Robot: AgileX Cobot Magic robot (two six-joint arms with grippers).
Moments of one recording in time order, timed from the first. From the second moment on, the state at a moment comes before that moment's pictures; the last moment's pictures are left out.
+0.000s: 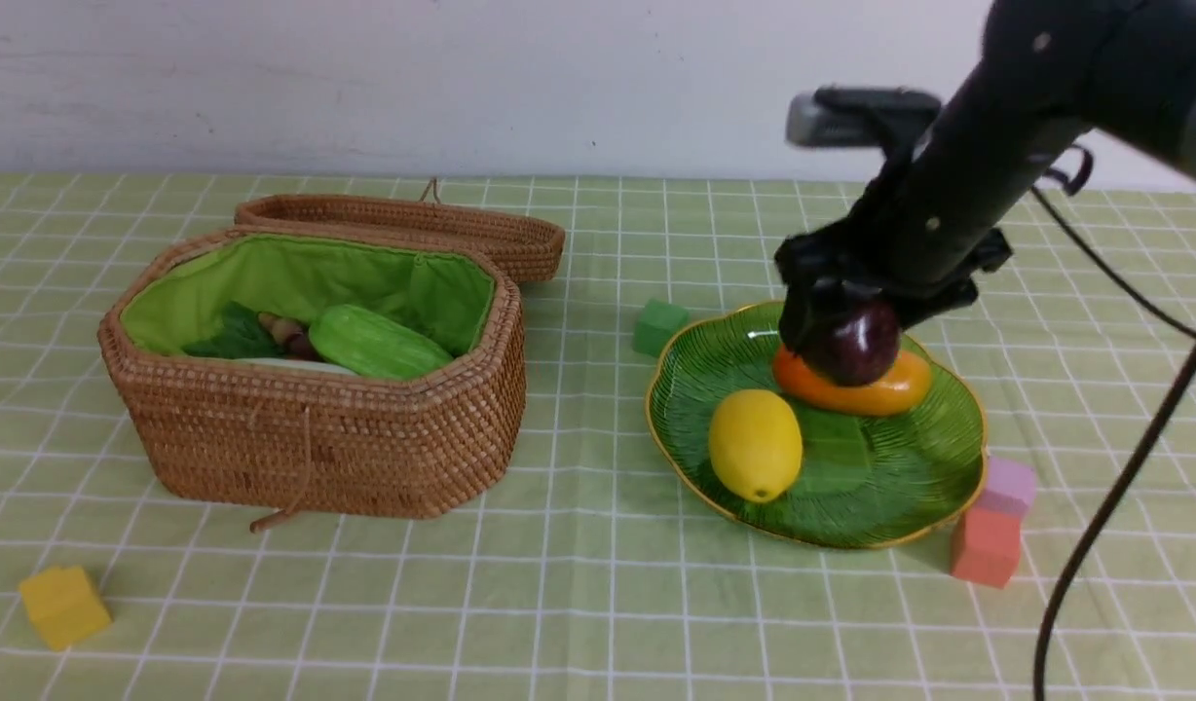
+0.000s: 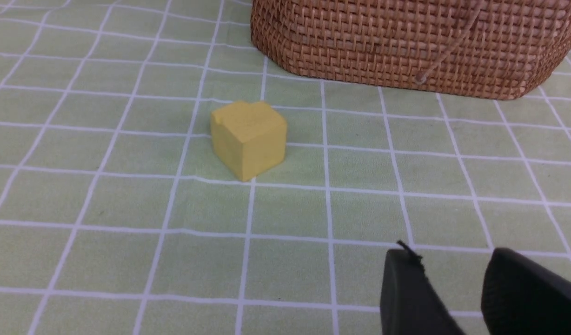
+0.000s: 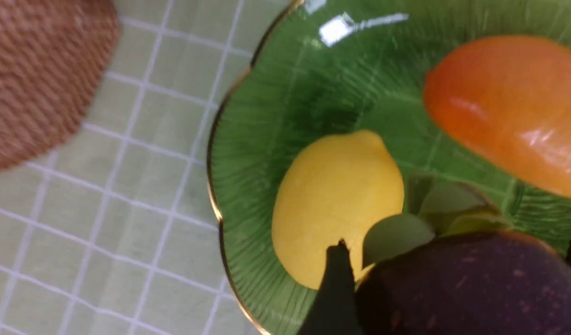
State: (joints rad) right arm 0.30 1.98 -1.78 0.16 1.09 -0.04; left arm -0.06 -0.01 0.02 0.02 0.43 -0.16
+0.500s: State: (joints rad) right arm 0.30 1.99 -1.57 0.08 0.96 0.10; left arm -0.06 -0.01 0.02 0.02 0.43 -0.16
